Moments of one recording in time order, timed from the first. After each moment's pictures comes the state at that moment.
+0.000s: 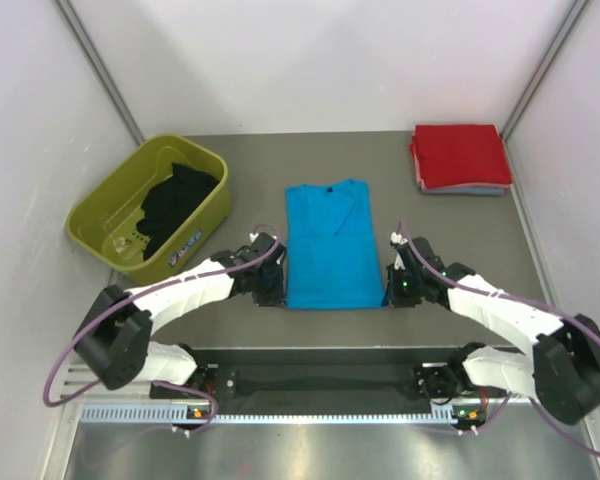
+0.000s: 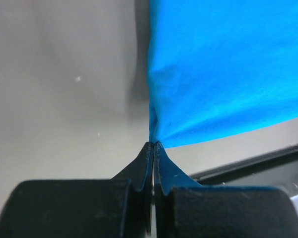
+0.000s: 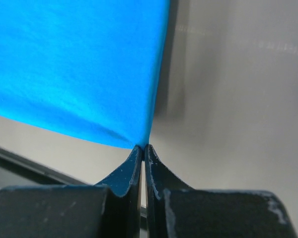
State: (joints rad) left arm -0.70 1.37 0.77 -0.53 0.07 -0.78; right arm 0.52 1.16 0.56 -0.45 -0.13 0.48
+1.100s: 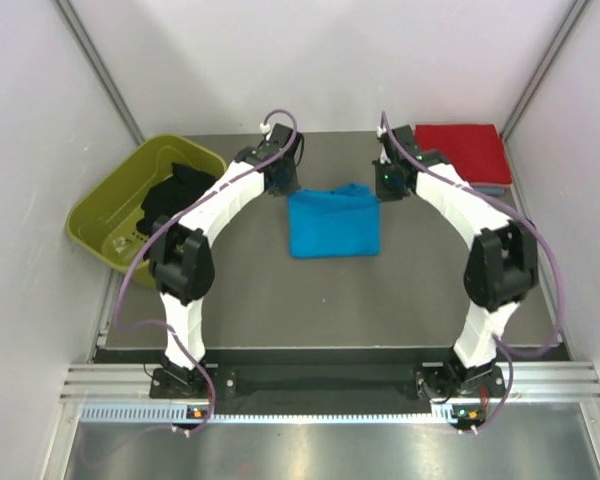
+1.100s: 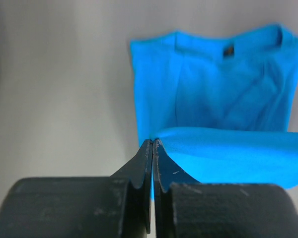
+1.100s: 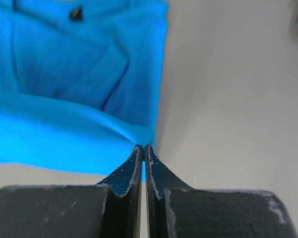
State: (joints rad) left arm -0.51 1.94 1.77 -0.77 -0.21 -0.56; right arm 0.37 1.76 1.53 -0.71 0.05 0.26
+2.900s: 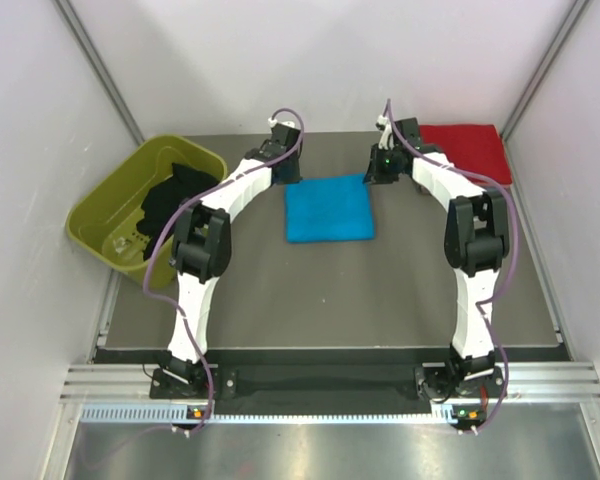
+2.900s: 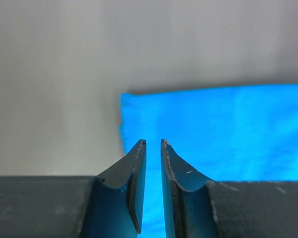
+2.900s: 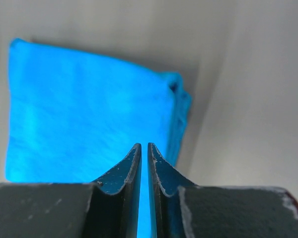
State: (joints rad) left arm -0.41 2.26 1.97 -0.51 -0.17 -0.39; right arm 0.23 2.16 1.80 -0.48 -0.30 0.22
